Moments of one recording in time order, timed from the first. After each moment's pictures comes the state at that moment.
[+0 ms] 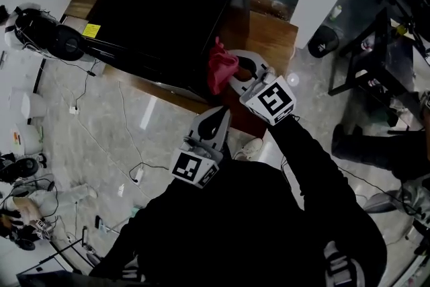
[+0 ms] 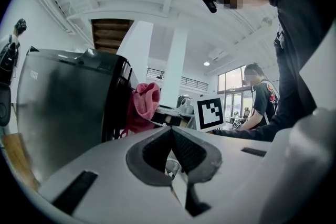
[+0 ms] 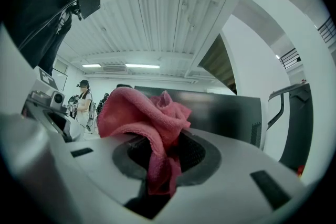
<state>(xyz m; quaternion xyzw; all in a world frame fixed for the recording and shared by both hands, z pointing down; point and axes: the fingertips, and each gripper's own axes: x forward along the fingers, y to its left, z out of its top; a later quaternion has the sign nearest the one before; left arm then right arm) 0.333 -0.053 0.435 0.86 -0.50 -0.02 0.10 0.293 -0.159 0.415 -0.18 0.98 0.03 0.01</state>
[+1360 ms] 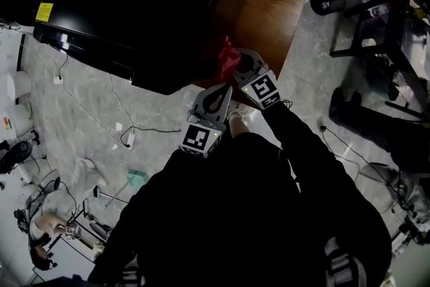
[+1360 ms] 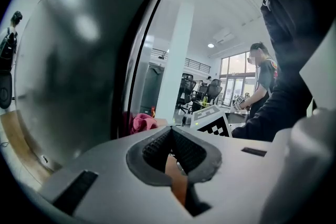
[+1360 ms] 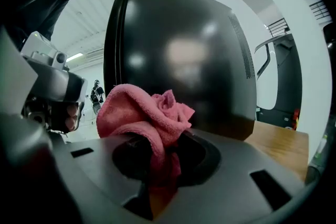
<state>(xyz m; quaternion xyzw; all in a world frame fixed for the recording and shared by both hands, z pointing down) 0.317 -0.080 0.621 0.85 -0.49 0.07 0.17 0.283 -0.165 0.688 -0.21 0.97 -0.08 -0.12</state>
